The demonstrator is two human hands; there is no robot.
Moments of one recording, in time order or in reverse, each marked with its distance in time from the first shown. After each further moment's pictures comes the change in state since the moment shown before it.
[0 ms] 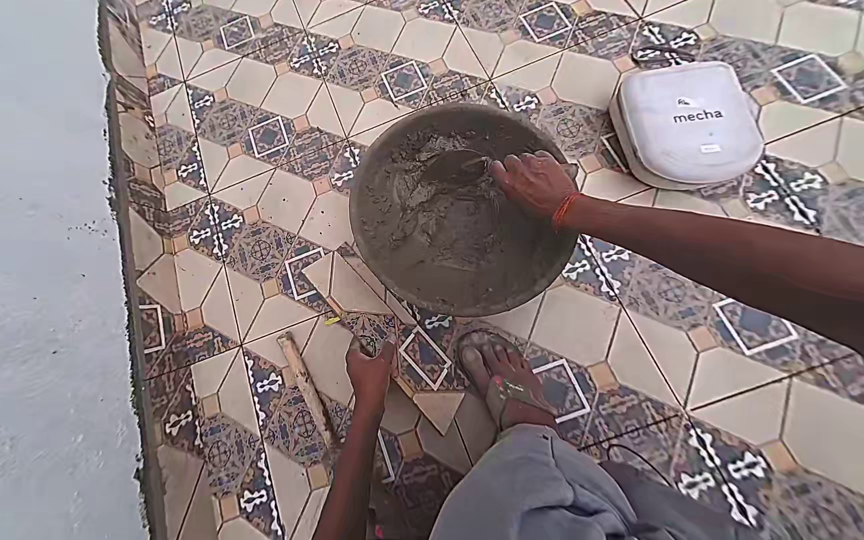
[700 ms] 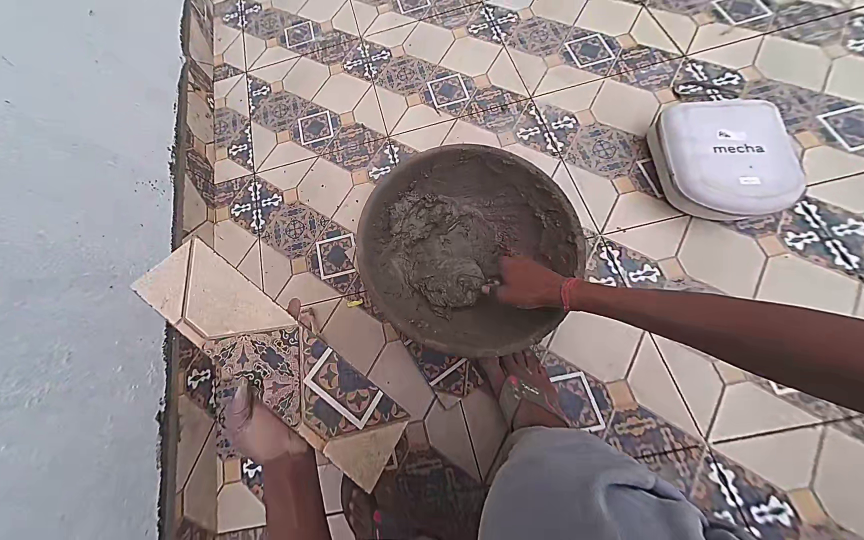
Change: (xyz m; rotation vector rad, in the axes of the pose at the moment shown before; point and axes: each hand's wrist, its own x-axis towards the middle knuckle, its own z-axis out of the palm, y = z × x) left_hand -0.058 0.047 -0.159 -0.984 0.423 0.450; right_hand -0.063 -0.124 -0.013 0.572 -0.669 0.109
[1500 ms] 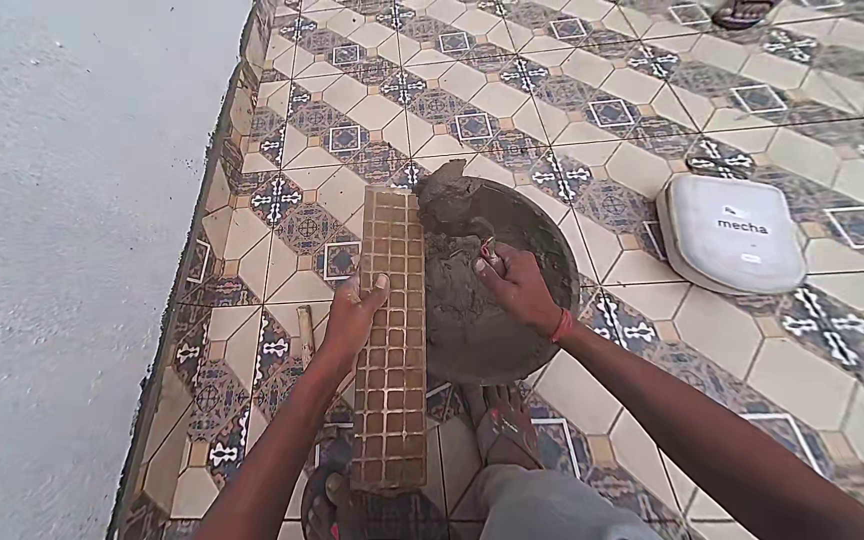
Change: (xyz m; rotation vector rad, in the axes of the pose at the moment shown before) left_hand -0.003 -0.014 0.136 0.522 -0.702 -0.400; right_hand -0.013 -0.028 -0.020 0.481 0.800 -0.619
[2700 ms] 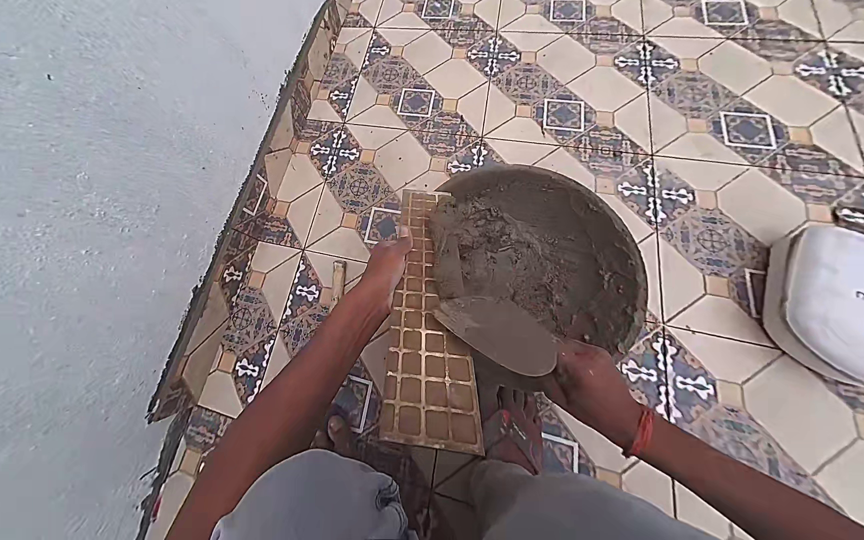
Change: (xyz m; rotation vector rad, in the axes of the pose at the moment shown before) left_hand 0.024 0.008 -0.004 -0.109 0.255 -0.403; right_hand -0.102 0.014 -0.007 -0.479 -0.165 -0.467
